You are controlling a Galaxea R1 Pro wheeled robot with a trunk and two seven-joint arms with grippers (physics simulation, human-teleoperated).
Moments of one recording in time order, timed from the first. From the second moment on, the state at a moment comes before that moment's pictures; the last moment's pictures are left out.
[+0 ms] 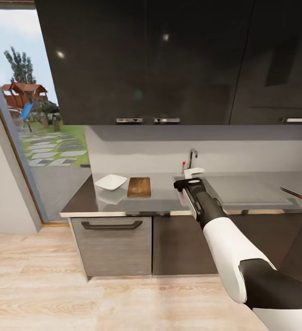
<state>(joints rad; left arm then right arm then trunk) 0.01 0.03 0.05 -0.55 0.04 0.00 0.00 -1.08 0.17 0.01 -0.67 0.21 0.52 -0.17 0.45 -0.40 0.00</state>
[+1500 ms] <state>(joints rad) 0.01 0.03 0.05 -0.54 0.04 0.00 0.00 -1.08 0.17 0.02 -0.56 0.21 0.45 -0.06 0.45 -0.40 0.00</state>
